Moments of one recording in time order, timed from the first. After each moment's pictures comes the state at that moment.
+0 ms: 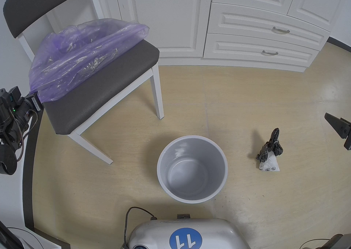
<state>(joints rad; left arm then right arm) 0.22 1.68 -0.61 -1.19 0.01 -0.12 0.09 0.92 -0.53 -0.32 0.03 0.22</state>
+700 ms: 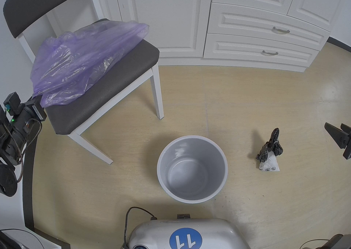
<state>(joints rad) 0.11 1.56 -0.42 -1.33 -0.04 -0.13 0.08 0.88 -0.49 -0.32 0.03 0.15</state>
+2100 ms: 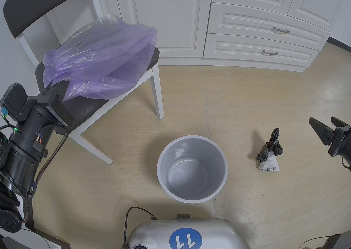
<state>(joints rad) -0.59 1.37 -0.38 -1.40 0.31 0.00 0.45 1.00 -0.47 -0.48 -0.35 0.12</state>
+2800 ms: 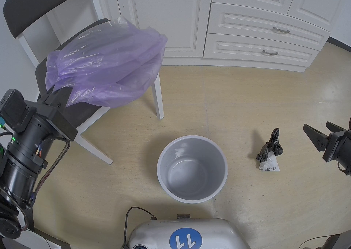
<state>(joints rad) -0.67 1.33 -0.35 -1.41 0.31 0.10 0.46 1.03 -0.45 -0.48 -0.34 0.12</state>
